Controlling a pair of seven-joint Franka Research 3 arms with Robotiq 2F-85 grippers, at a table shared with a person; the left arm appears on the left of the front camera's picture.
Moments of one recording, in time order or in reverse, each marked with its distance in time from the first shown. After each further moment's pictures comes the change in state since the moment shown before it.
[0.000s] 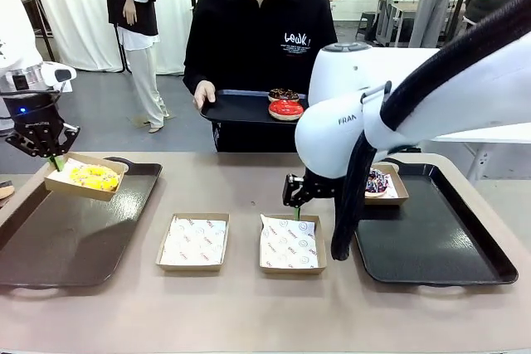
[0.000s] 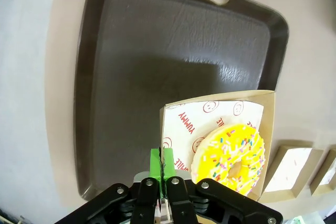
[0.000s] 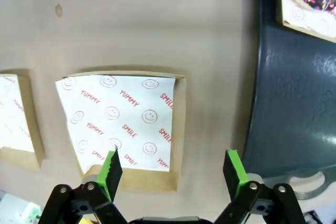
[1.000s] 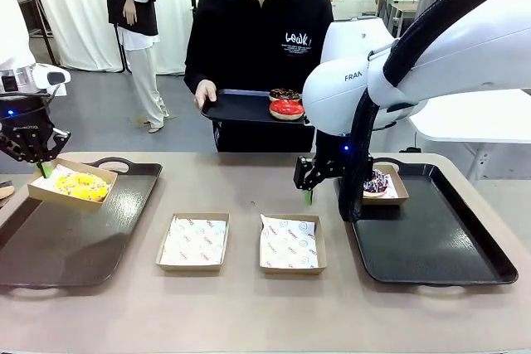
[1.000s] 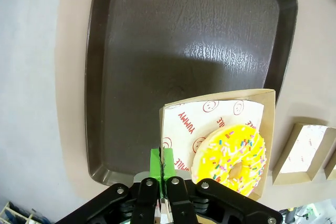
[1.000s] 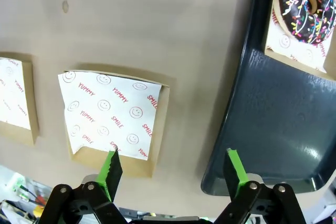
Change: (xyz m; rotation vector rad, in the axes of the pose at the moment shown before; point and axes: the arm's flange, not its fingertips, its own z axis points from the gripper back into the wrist) left arm -0.032 0.007 0.011 0.060 0.041 -0.036; right arm 0.039 -0.018 0.031 -0.001 0.080 0.156
